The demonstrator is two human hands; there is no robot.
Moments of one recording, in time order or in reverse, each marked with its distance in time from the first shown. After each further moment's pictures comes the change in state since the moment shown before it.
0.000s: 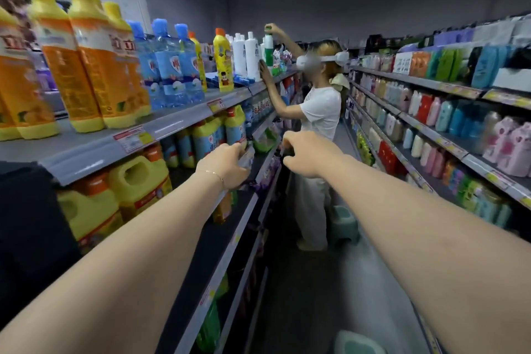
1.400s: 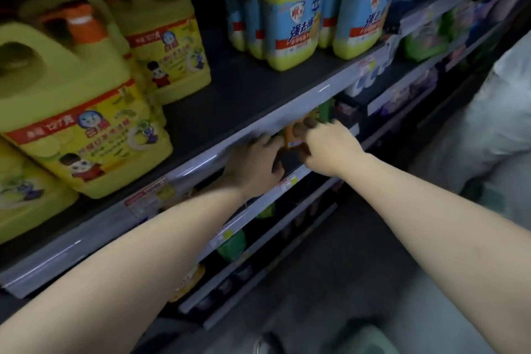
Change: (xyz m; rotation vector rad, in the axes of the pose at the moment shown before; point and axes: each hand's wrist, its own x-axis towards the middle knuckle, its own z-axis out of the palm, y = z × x) left_hand 0.158 -0.093 0.256 0.042 -0.075 -0.384; right_hand 0.298 0.064 0.307 -0.052 -0.187 -0.782
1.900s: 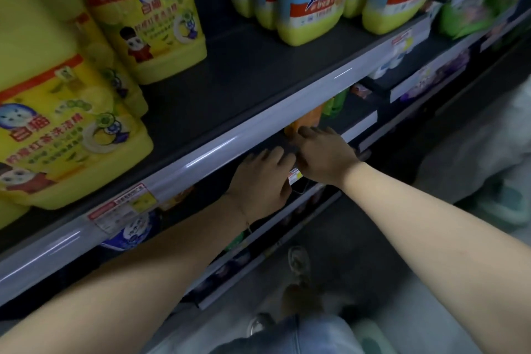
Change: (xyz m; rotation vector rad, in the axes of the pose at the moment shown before) left_hand 0.013 -0.018 0.060 0.103 0.034 0.163; right_hand 0.048 0.010 0.086 0.019 -0.087 -0.118
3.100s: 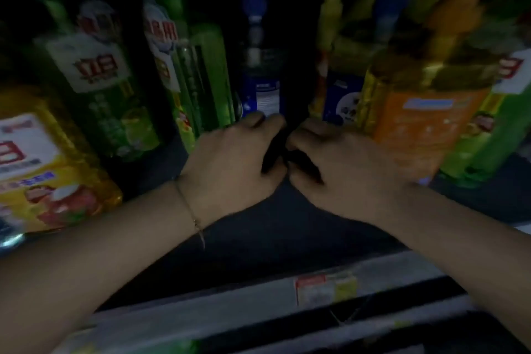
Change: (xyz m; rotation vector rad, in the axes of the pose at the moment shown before) left_hand 0.101 -0.120 0.178 0.189 0.377 -0.455; right_hand 0.174 0.067 0.182 0.194 0.520 -0.572
